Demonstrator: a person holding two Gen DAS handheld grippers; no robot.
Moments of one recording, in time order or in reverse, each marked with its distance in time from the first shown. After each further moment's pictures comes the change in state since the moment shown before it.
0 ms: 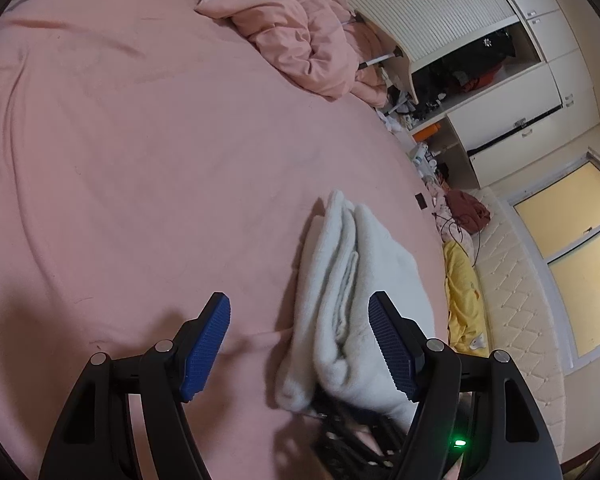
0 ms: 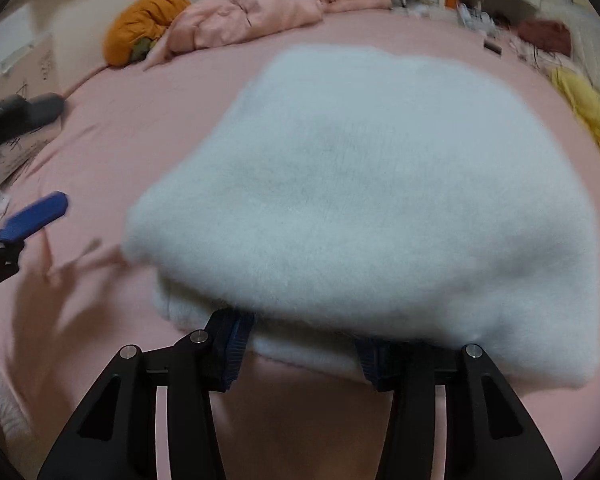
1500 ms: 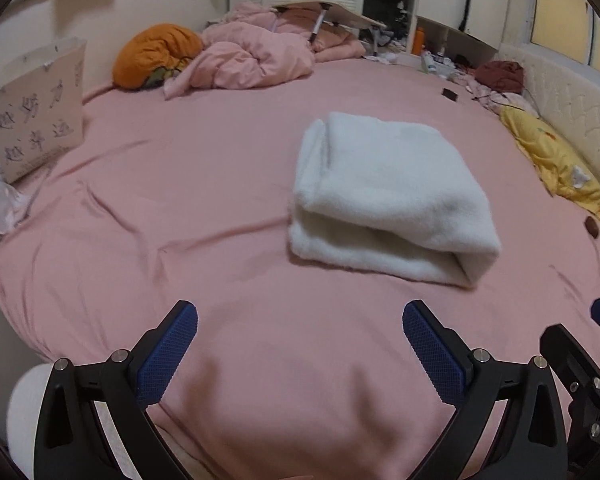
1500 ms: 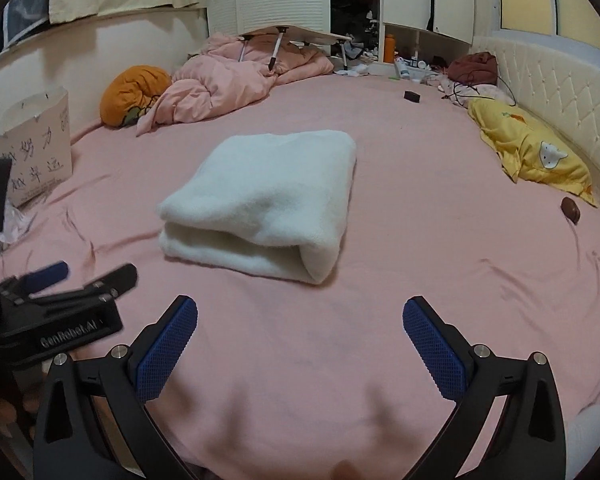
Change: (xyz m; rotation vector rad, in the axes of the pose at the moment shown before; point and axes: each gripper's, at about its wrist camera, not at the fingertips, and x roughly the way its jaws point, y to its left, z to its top) left arm -0.055 -0.094 -0.155 0.590 -0.032 0.465; right arm -0.176 -0.063 -0.091 0.062 -0.235 -0.107
